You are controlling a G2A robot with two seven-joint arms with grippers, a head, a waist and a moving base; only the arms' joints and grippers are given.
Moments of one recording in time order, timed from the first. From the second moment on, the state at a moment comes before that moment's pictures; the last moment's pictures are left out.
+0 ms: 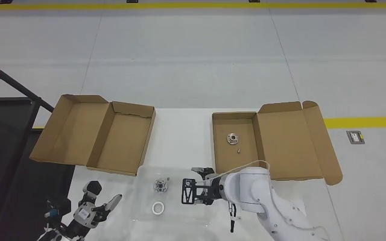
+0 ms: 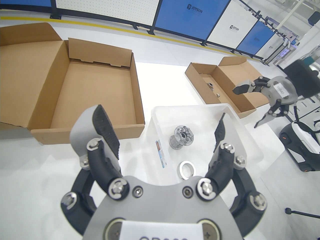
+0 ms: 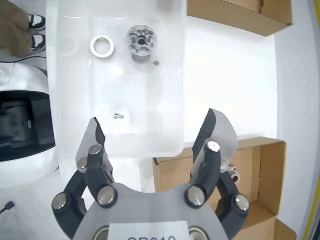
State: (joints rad) left arm 1.81 -1.13 -1.82 -1.81 0.92 -0.62 0.17; right arm -0.86 -1.27 0.91 -1.72 -1.34 -0.85 0.86
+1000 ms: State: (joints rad) left arm 1.81 -1.13 -1.82 -1.81 0.92 -0.62 0.17; right arm -0.78 -1.30 0.72 -1.64 -1.63 -0.86 0.77
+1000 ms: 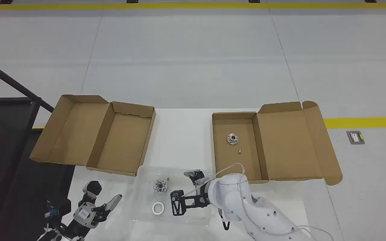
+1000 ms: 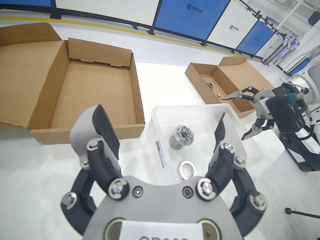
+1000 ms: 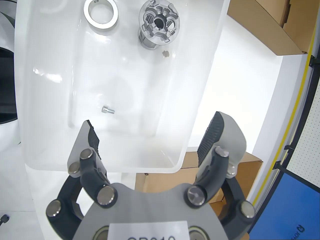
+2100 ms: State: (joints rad) left arm 1.81 -1.13 -1.82 -1.81 0.92 -0.62 0.17; right arm -0.63 -1.42 0.51 -1.27 -1.60 -1.00 0.78
